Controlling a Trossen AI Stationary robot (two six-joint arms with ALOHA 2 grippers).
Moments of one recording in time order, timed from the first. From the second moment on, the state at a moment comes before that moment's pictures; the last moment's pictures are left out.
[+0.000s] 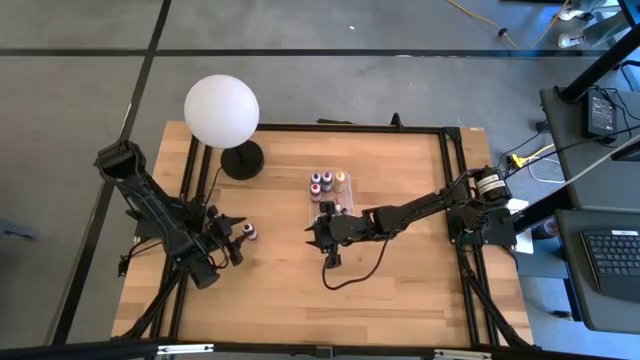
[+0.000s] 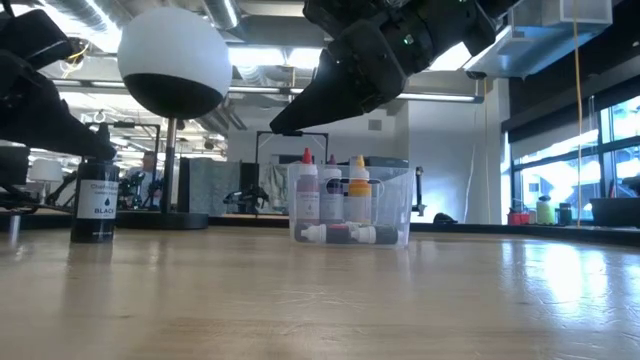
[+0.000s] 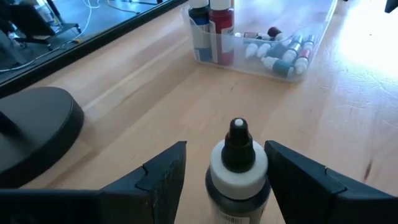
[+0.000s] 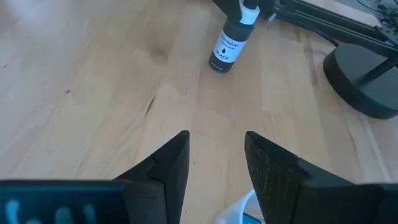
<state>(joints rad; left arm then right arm) -0.92 1.29 0.44 -0.65 -1.15 -1.45 0.22 1.86 1.12 0.15 0.22 -0.16</state>
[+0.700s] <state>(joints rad) -0.90 1.29 0.44 -0.50 -1.16 -1.35 0.26 1.80 1.12 -0.02 0.22 -0.09</state>
